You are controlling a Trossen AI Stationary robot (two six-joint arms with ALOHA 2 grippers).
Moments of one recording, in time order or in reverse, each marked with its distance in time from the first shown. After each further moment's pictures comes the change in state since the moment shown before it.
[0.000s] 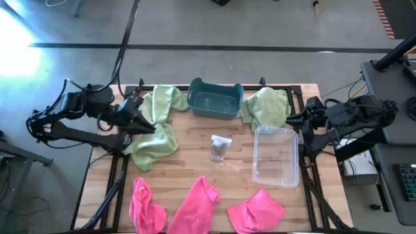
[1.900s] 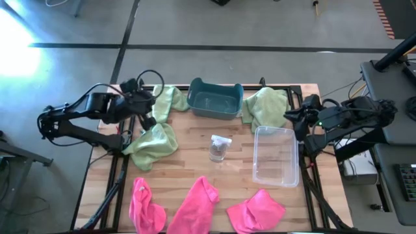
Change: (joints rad) left arm 0.001 0.182 -0.003 -0.313 -0.932 0.149; right arm 0.000 0.096 0.000 -0.033 0.169 0.005
